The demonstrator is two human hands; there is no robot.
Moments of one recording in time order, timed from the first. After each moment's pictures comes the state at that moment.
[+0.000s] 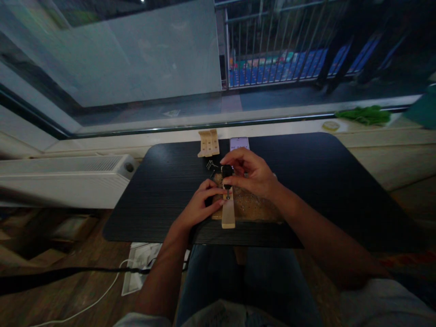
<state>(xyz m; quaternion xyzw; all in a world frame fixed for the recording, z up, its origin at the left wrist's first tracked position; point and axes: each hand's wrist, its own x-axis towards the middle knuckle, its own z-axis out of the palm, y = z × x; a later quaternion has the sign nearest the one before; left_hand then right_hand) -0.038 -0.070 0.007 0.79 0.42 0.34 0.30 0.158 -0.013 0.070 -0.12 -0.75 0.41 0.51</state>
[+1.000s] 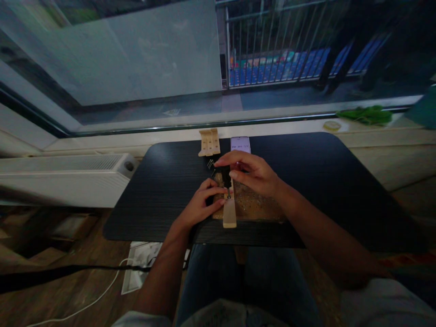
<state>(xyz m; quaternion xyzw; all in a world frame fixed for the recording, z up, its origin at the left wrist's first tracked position) -0.036 -0.071 0.011 0.78 0.43 0.33 0.31 0.165 -0.011 0.075 -0.08 -0.80 0.37 0.46</state>
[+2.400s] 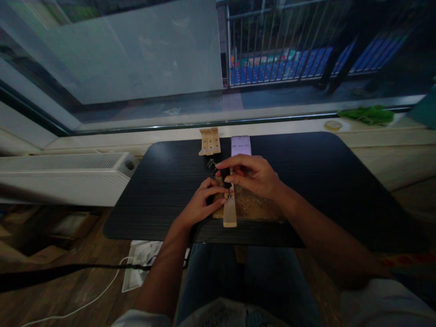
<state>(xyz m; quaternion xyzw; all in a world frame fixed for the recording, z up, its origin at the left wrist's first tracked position) -0.038 -0.070 0.007 0.79 0.42 0.34 0.31 0.161 -0.020 0.079 -0.14 -0.80 0.35 0.47</state>
